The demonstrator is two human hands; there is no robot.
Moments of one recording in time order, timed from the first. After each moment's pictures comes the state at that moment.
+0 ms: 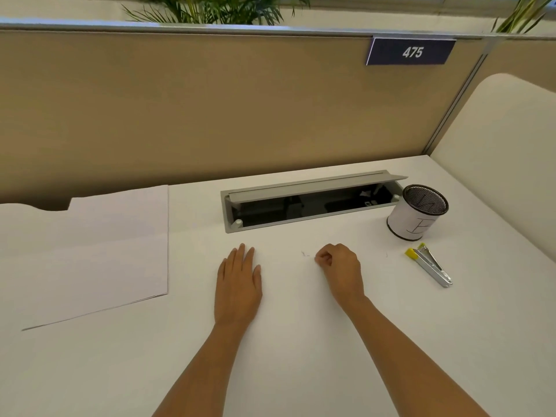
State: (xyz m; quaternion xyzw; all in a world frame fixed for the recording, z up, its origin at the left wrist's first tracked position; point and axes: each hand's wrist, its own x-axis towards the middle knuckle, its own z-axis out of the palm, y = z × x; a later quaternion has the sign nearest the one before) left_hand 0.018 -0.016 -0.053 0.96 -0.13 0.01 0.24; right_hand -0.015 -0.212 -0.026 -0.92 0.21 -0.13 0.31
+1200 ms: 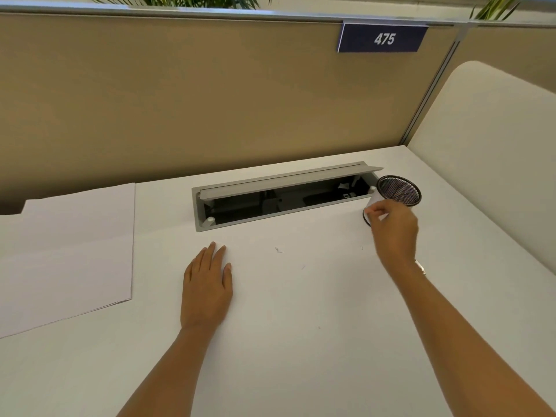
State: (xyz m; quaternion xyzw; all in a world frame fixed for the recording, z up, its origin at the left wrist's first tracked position) left_hand 0.021 -0.017 -0.053 0.96 -0.12 0.02 0.24; right_hand -0.024 -0.324 0.036 -0.86 0.29 -0.32 0.27
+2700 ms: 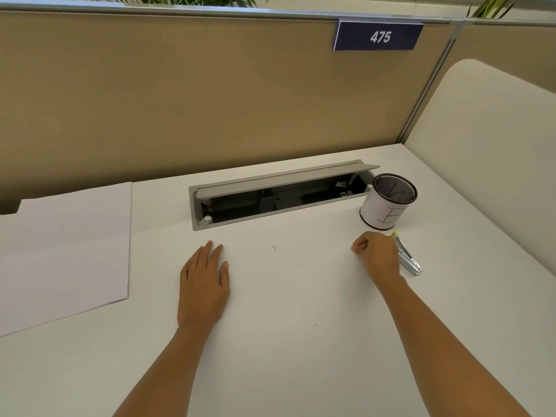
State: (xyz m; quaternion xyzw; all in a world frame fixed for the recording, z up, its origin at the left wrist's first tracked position) left_hand 0.020 -0.018 -0.052 0.96 -0.12 0.02 0.24; right_hand -0.036 -0.329 -0.017 -0.90 0.33 -0.14 0.25
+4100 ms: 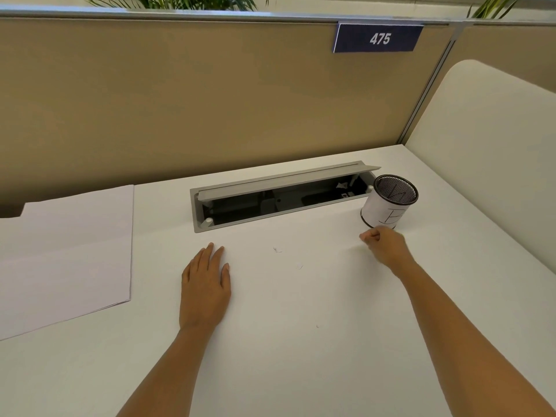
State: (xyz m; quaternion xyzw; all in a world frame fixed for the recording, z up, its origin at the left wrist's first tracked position) left_hand 0.019 -0.018 -0.052 0.96 -0.12 0.02 0.25; right_hand -0.034 -0.344 0.013 -0.88 0.33 -0.06 0.34
